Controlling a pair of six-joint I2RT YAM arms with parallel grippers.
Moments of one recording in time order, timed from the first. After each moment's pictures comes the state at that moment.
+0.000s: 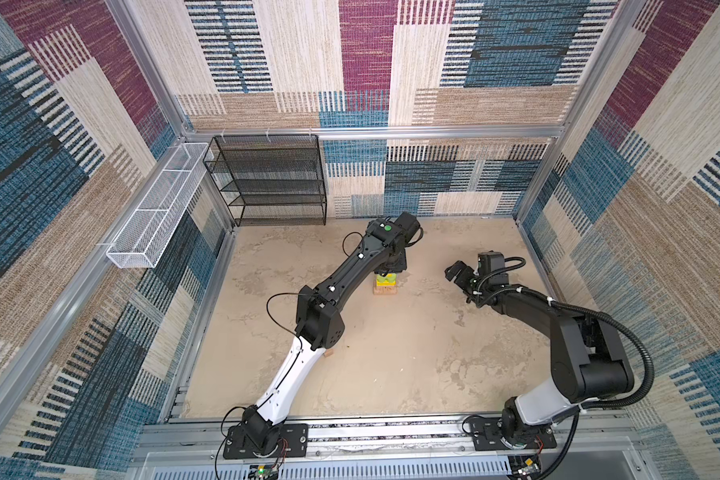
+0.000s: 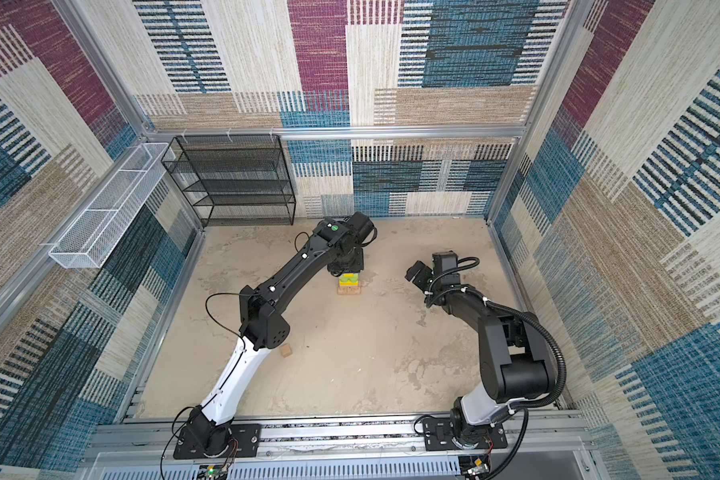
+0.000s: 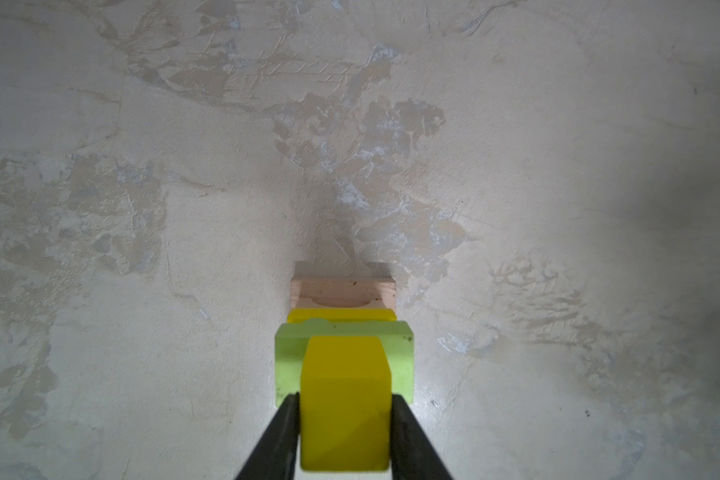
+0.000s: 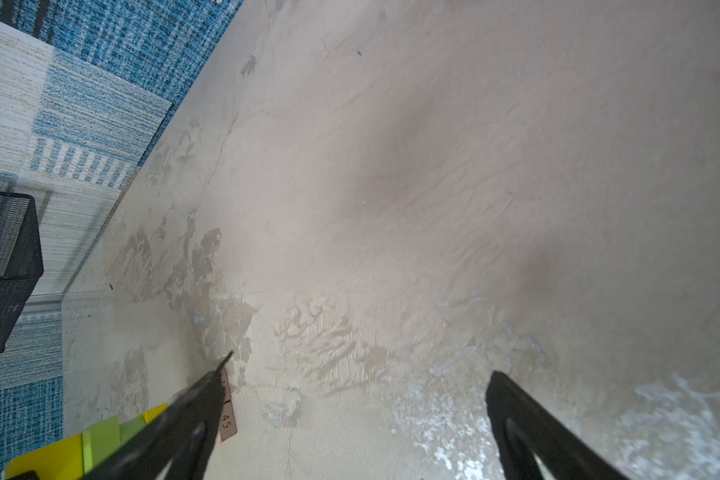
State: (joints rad) left arm -0.71 2.50 2.65 -1.41 -0.21 -0.70; right arm 0.09 1.57 0.84 -0.03 -0.14 0.77
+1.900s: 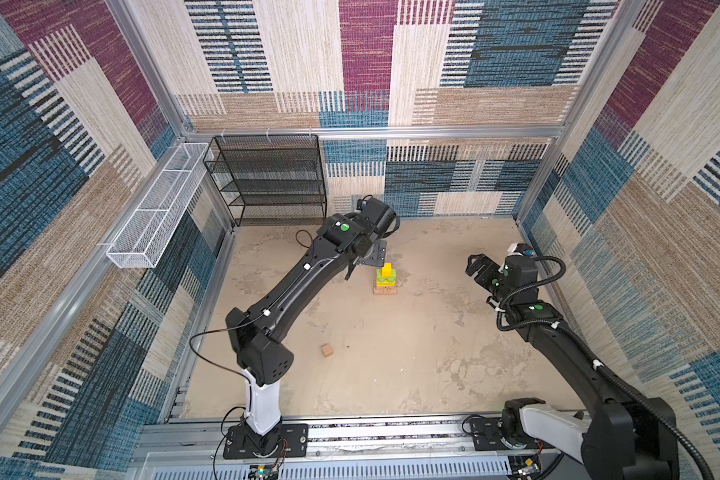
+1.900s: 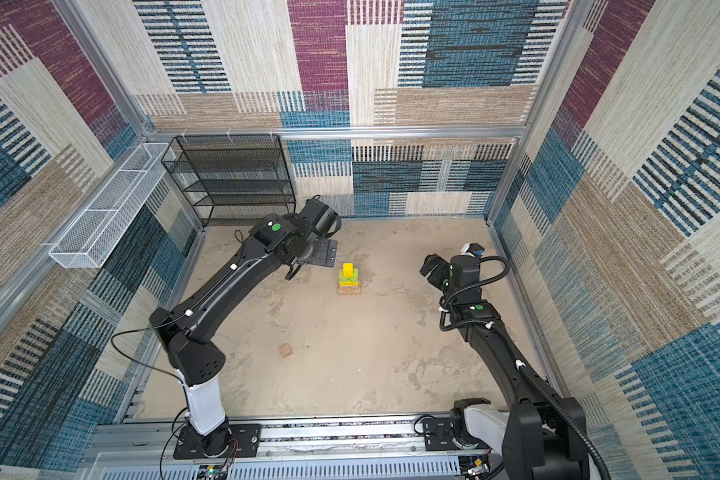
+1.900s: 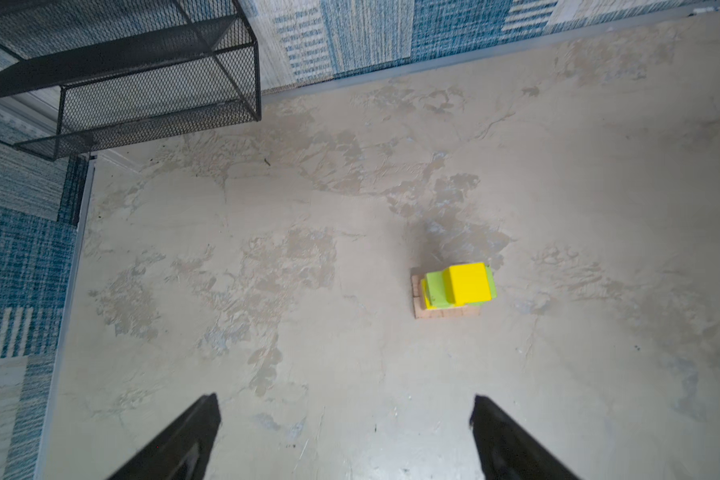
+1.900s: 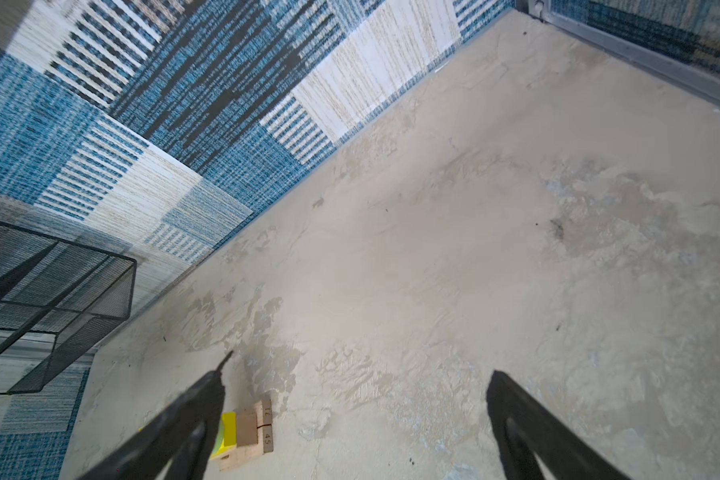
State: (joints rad) left arm -0.72 1.83 2.04 -1.23 -0.47 -0.44; right arm 0.09 1.11 0.74 -0.08 0.06 0.67
